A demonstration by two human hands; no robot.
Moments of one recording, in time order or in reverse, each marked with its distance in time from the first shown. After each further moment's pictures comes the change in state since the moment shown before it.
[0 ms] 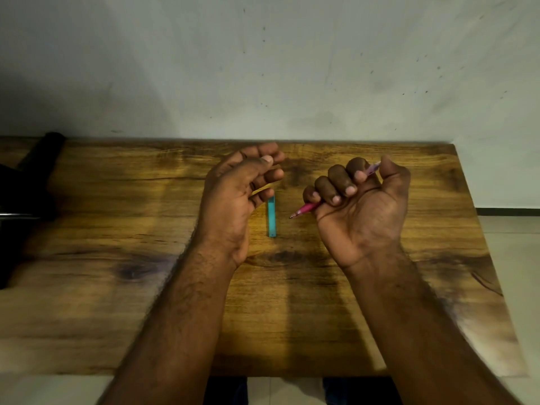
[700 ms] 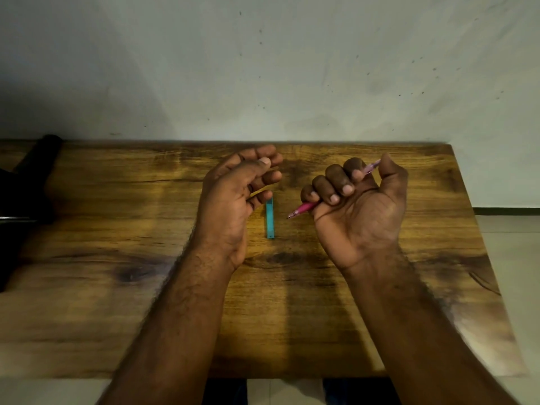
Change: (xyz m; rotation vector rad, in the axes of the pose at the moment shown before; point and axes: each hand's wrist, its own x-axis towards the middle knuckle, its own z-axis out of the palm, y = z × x) left_hand 0.000 0.001 0.001 -0.005 0.007 -0.010; right_hand -0.001 0.000 0.002 0.052 -0.035 0.014
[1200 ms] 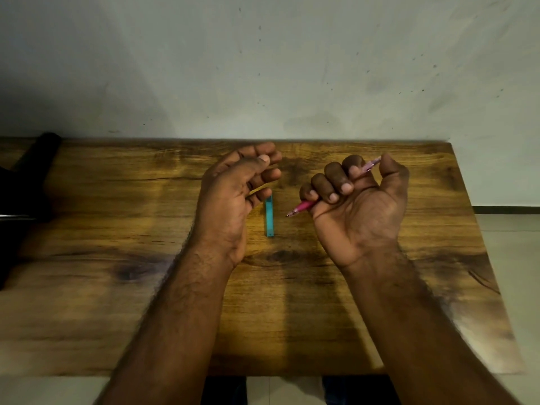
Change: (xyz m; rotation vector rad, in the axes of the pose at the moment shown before) left_hand 0.002 -0.001 -0.001 0.002 0.001 -0.005; right_hand 0.000 0.000 -0.001 -0.010 -0.017 0.000
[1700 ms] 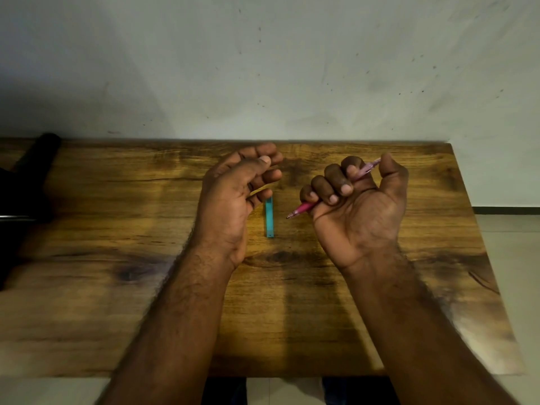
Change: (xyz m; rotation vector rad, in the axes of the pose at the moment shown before) left_hand 0.000 0.000 0.001 0.009 -0.001 0.002; right_hand 0.000 0.000 0.000 -0.016 0.031 -0.001
